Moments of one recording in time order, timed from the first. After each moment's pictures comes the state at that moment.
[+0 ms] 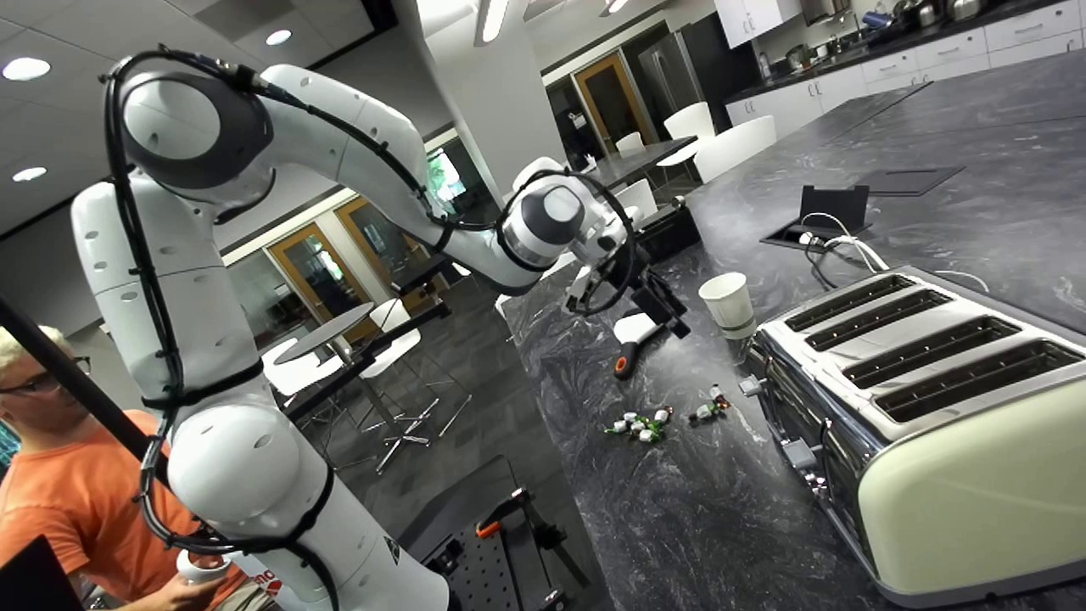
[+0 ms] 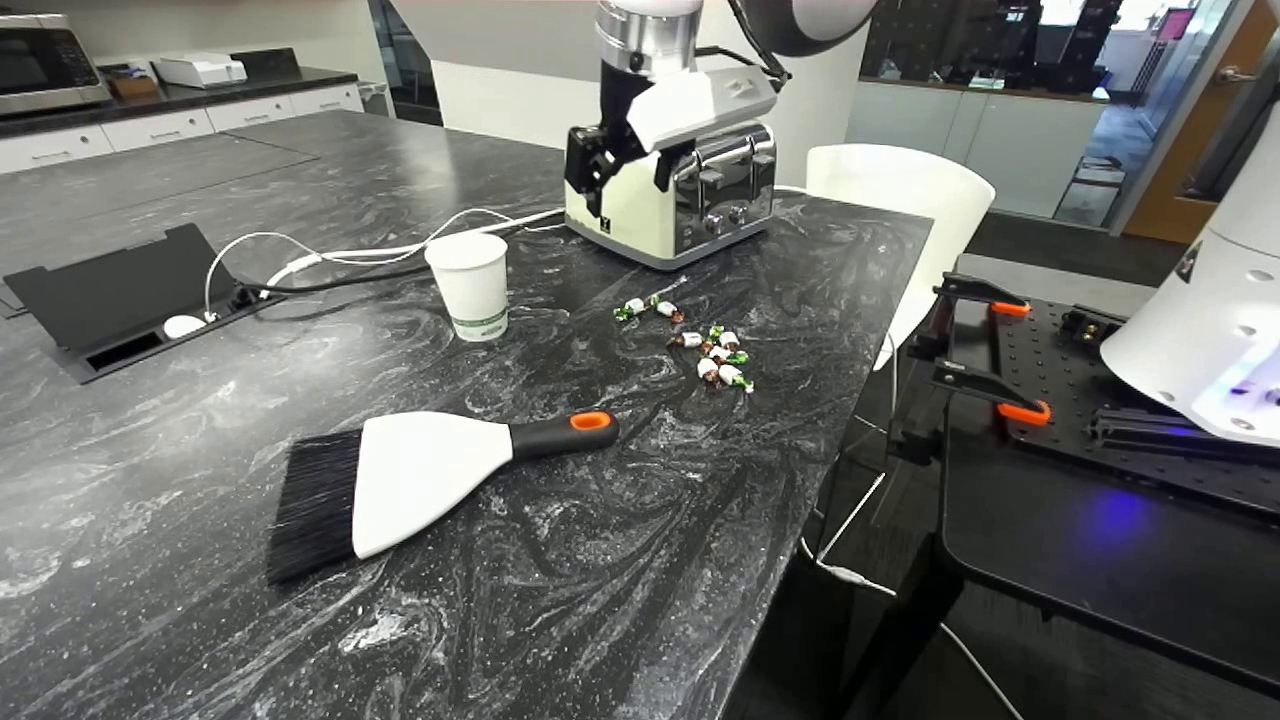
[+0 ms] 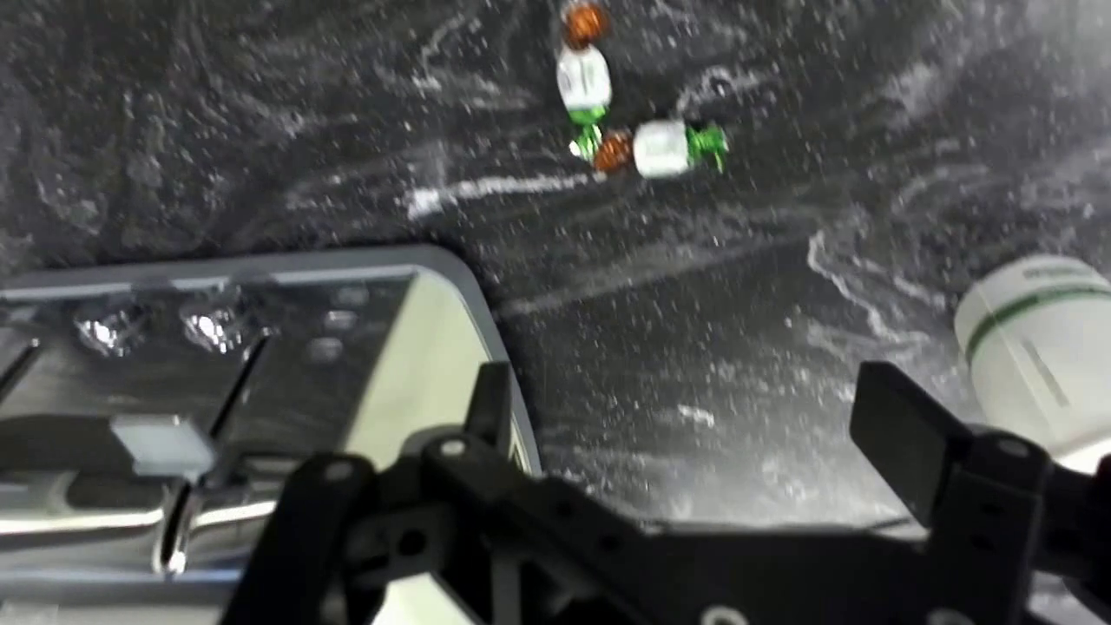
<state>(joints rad) 0.44 0.27 -0.27 -2.27 -0.55 2.69 1.15</state>
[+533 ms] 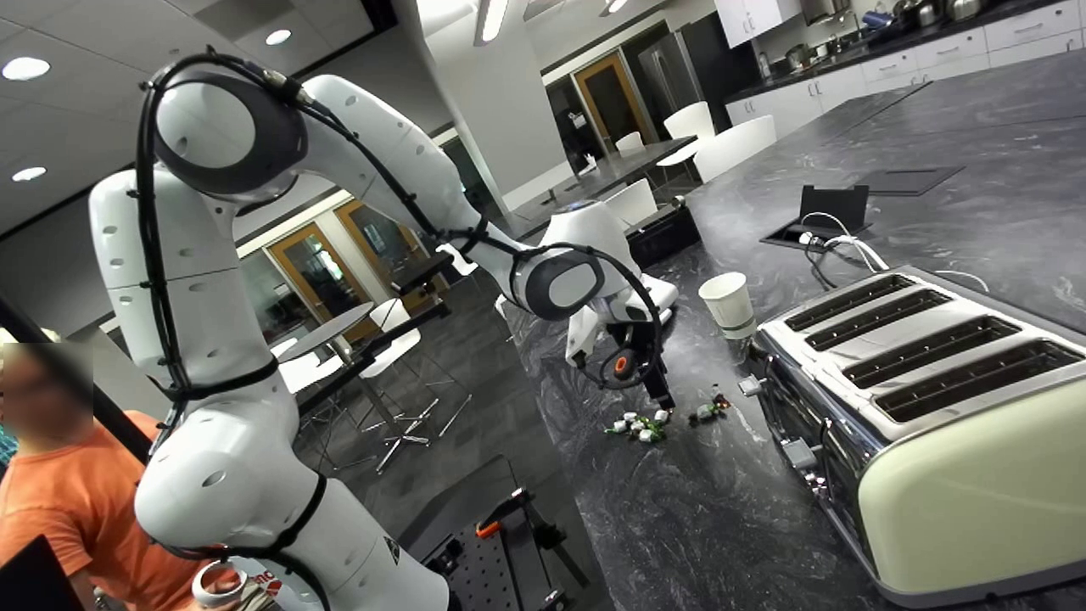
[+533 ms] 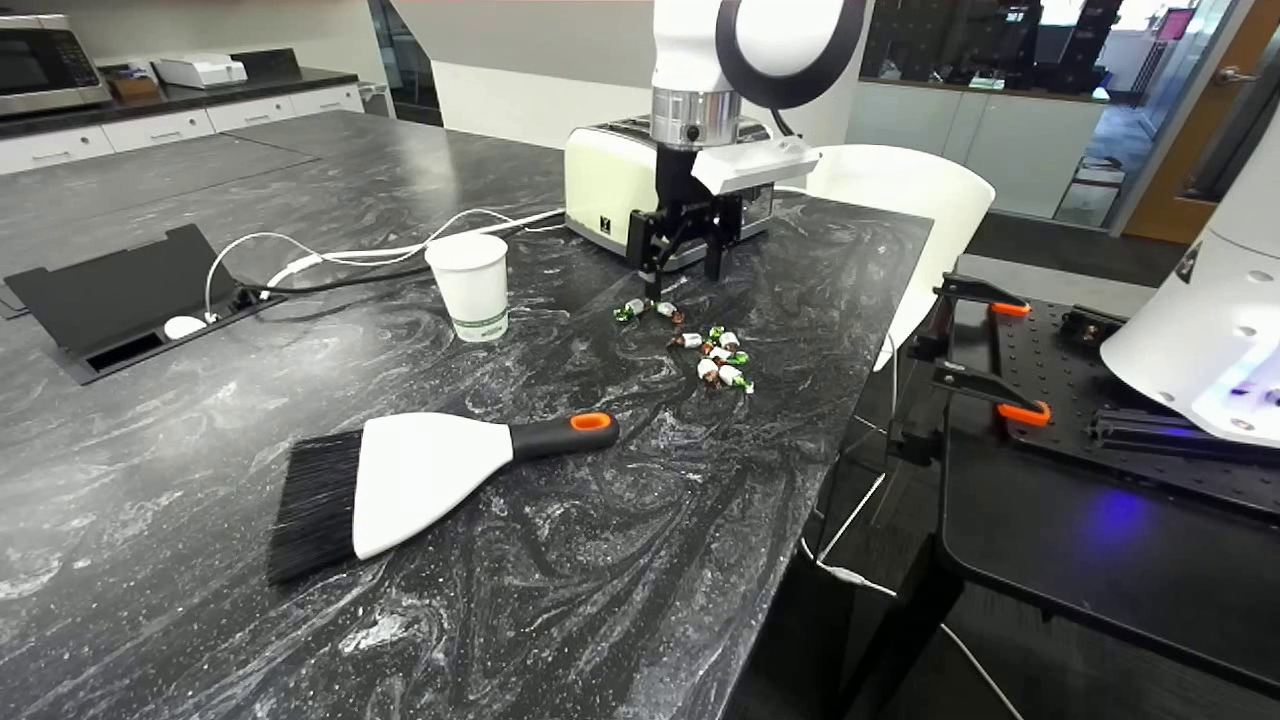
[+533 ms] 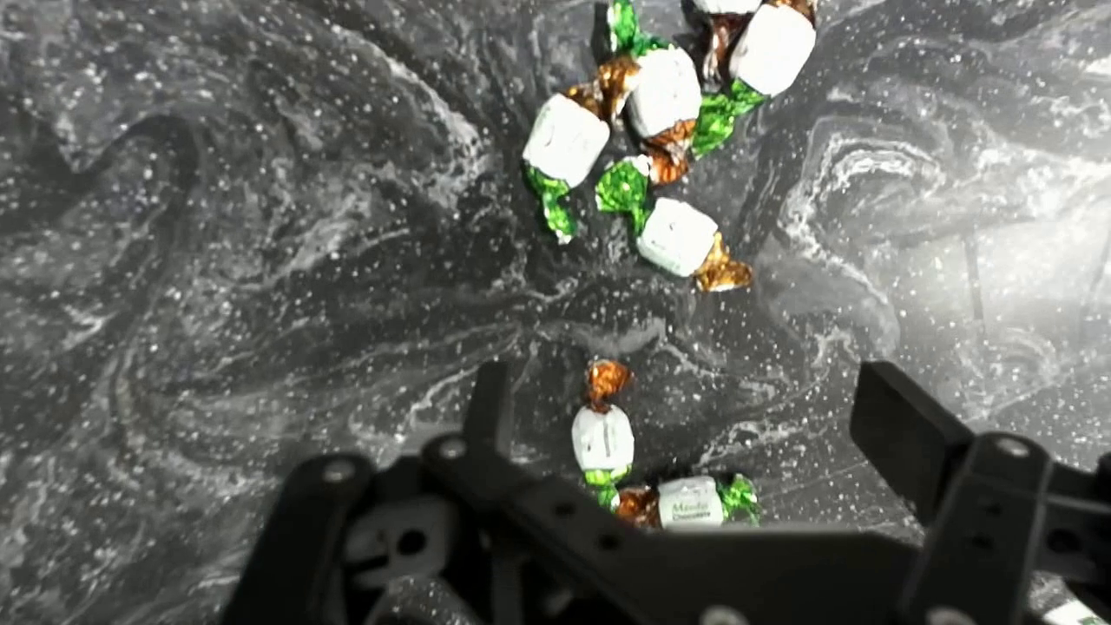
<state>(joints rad) 0.09 0.37 0.04 -2.37 0.06 2.75 0.53</state>
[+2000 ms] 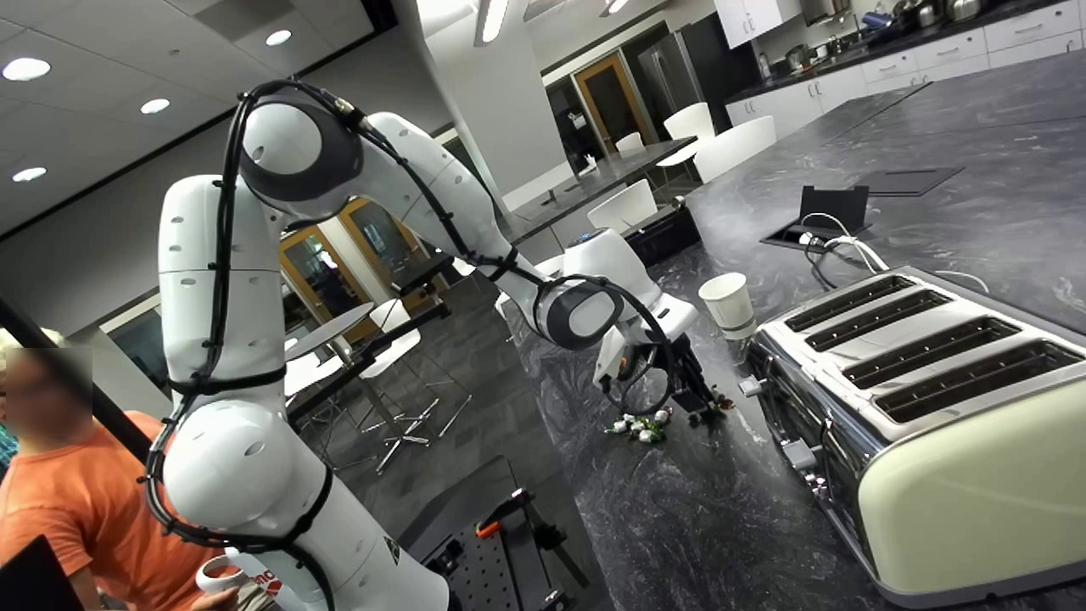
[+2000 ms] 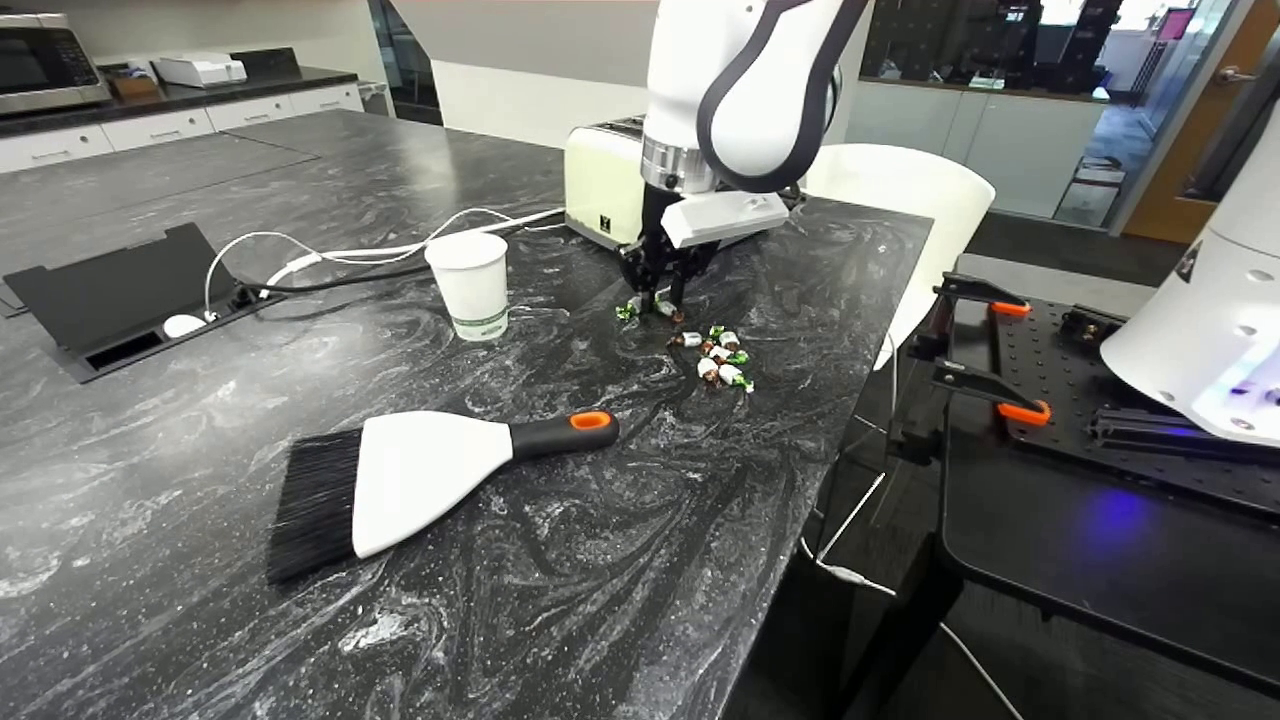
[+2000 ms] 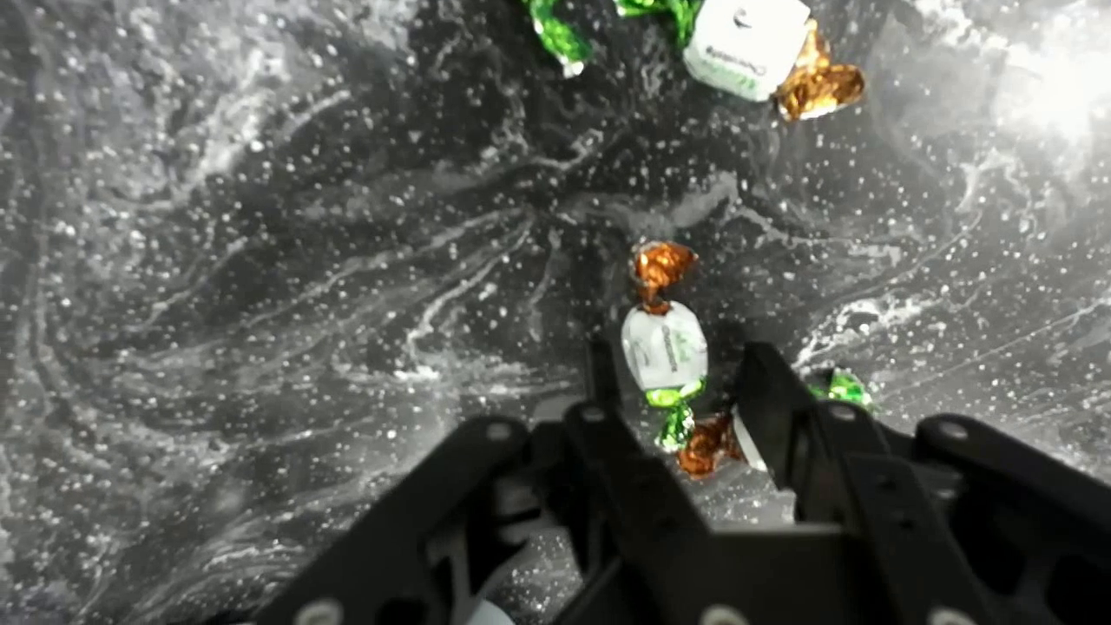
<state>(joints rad) 0.39 0.54 -0.25 -2.31 0.12 2.96 0.66</state>
